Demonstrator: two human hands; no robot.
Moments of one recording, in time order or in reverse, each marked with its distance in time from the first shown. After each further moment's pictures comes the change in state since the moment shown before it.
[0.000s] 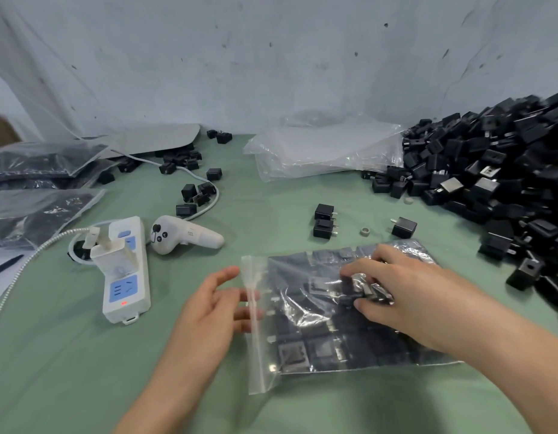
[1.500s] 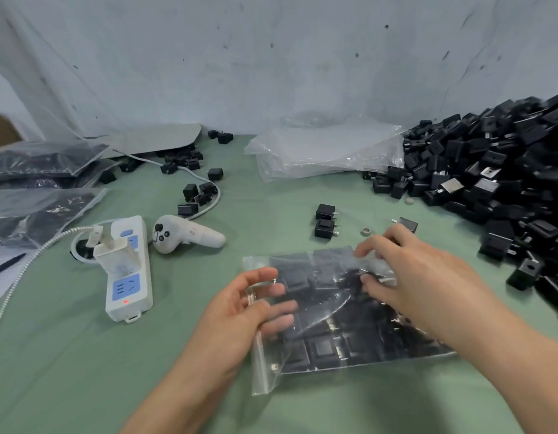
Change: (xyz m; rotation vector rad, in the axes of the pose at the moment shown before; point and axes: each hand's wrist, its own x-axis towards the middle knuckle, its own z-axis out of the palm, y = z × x) left_hand -0.003 0.003 0.018 -0.263 -0.178 -0.093; right_hand 0.002 -0.004 -0.004 -0.064 0.207 0.109
